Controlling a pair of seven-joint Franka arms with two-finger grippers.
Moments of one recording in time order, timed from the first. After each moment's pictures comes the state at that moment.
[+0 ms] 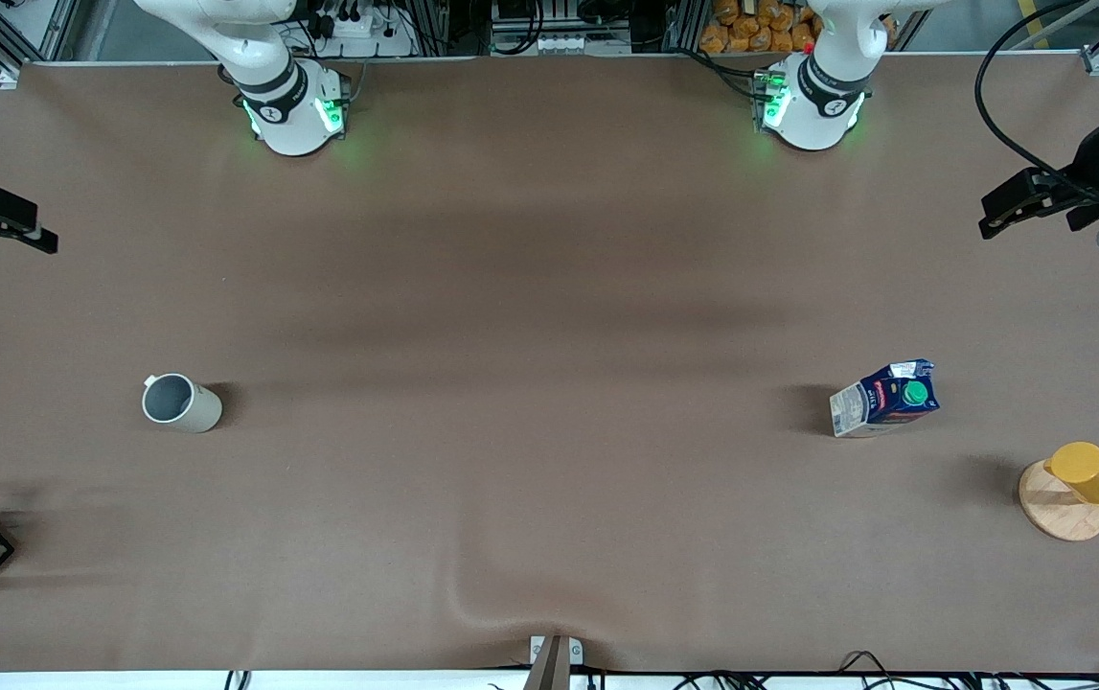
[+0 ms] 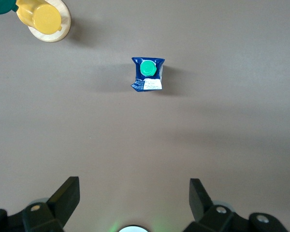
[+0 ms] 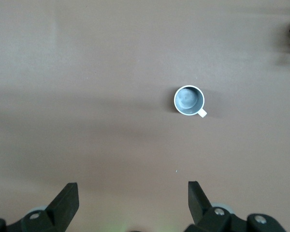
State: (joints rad) left arm 0.10 -0.06 -0.14 -1.60 0.01 1.50 -0.13; right arm -0.08 0.10 -0.02 -1.34 0.12 1.35 -0.21
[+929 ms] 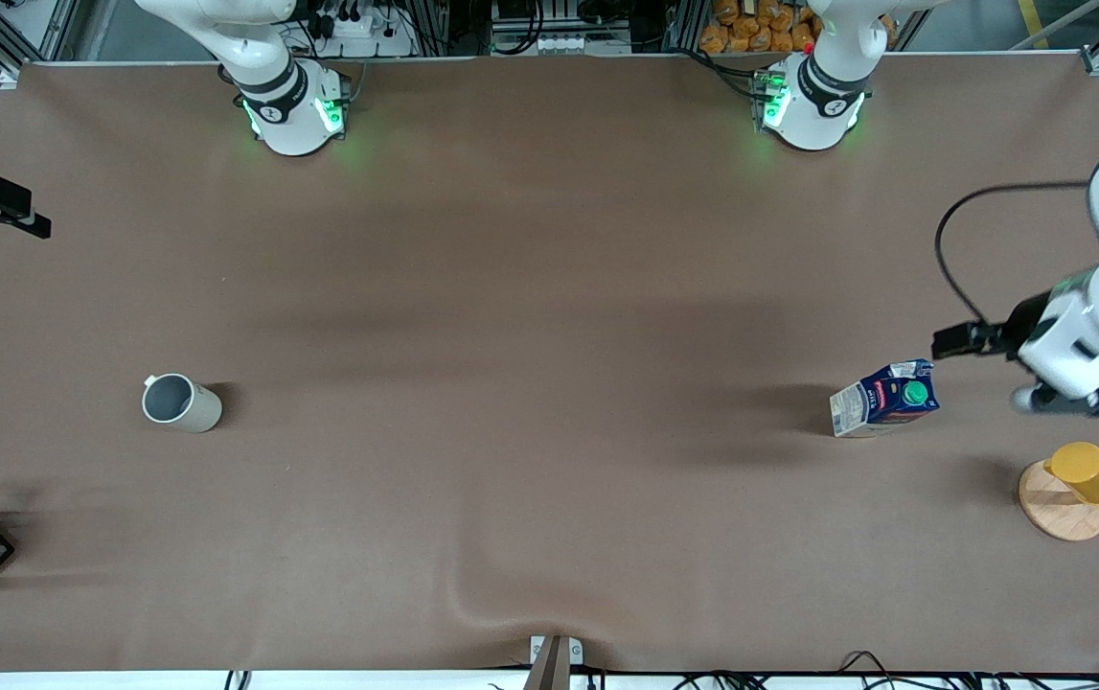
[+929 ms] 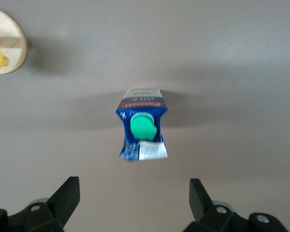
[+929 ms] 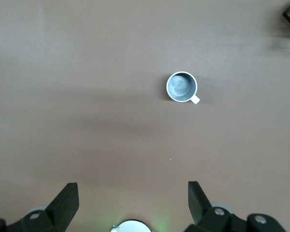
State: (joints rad) left arm 0.11 0.32 -0.14 -1.55 0.01 1.74 -0.01; right arm -0.09 0.09 -0.02 -1.37 0.07 1.34 -0.21
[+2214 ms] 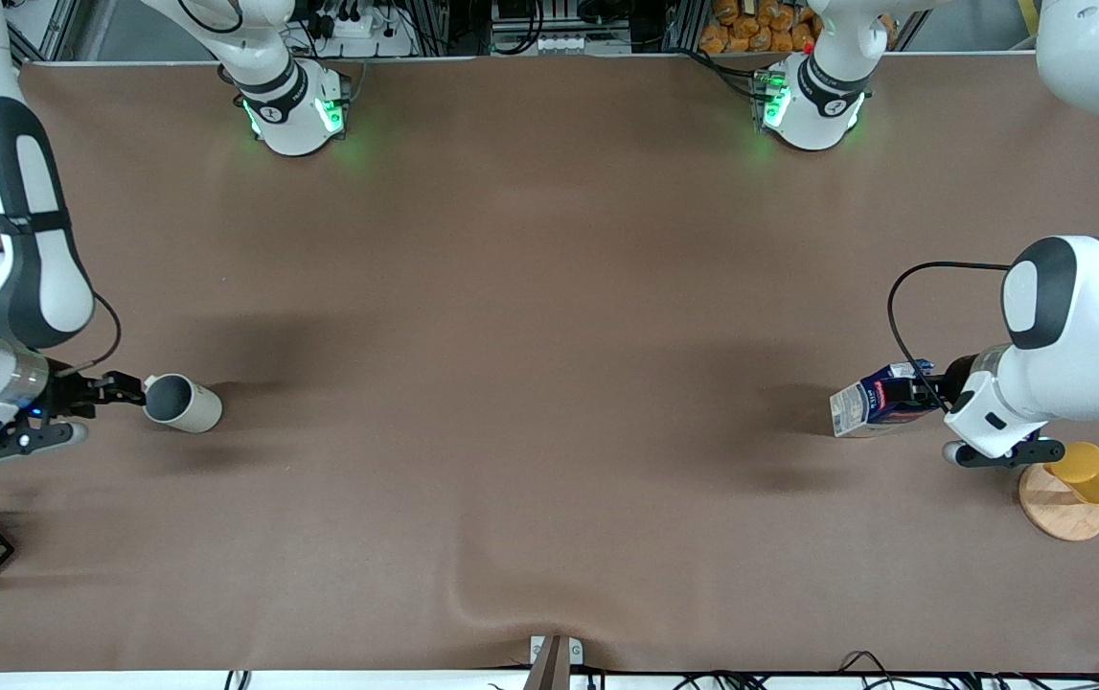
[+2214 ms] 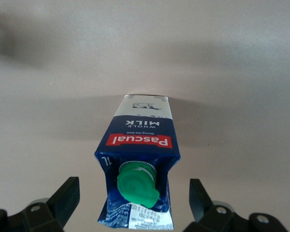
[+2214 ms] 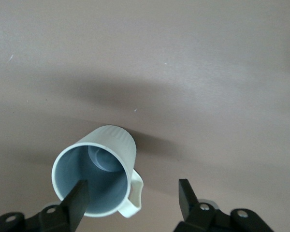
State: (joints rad) left arm 0.09 0.48 -0.14 -1.54 0.06 1.81 -0.12; right arm -0.22 0.48 -0.01 -1.75 0.02 2.16 -0.48
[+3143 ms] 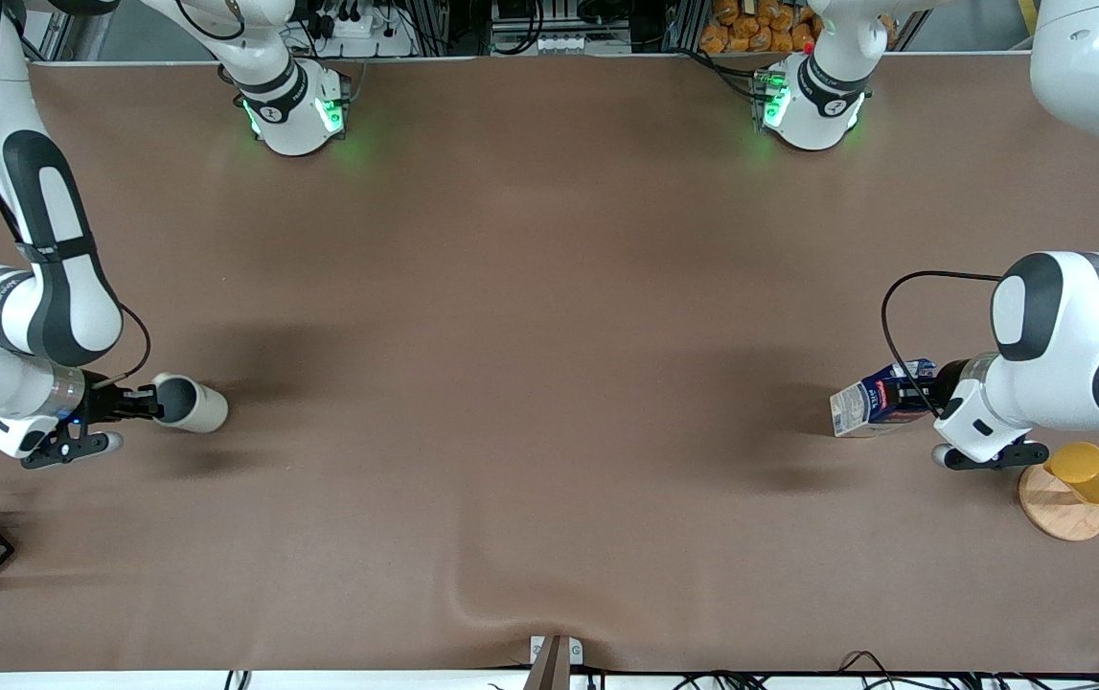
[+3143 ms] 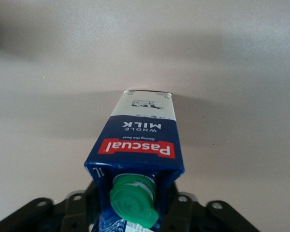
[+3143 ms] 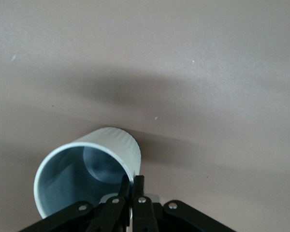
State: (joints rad) left arm 0.10 0.51 -0.14 -1.54 0.06 1.81 -0.13; right arm -0.21 0.54 0.00 -1.74 0.08 2.18 -0.49
